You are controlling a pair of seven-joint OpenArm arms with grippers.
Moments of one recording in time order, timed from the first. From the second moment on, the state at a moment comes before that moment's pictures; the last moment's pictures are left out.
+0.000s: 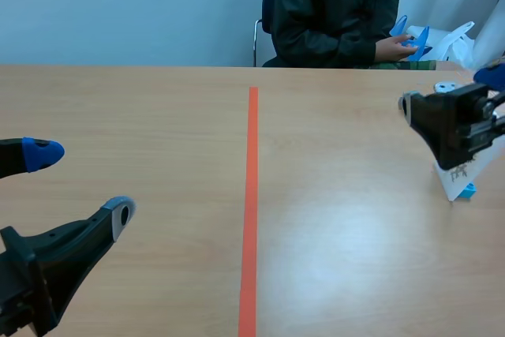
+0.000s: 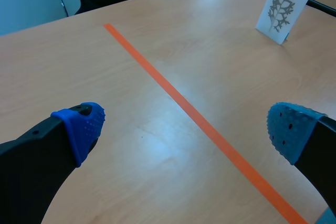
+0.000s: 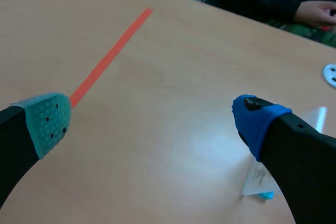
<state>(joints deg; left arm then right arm) 48.1 -32.4 -8.9 119.8 -21.5 -26.3 -8.0 -24.4 28.6 15.8 114.2 30.1 26.6 -20.8</state>
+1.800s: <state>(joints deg) 48.1 -32.4 -8.9 119.8 -21.5 -26.3 -7.6 -37.4 24.9 13.7 119.4 29.9 27.0 -20.5</state>
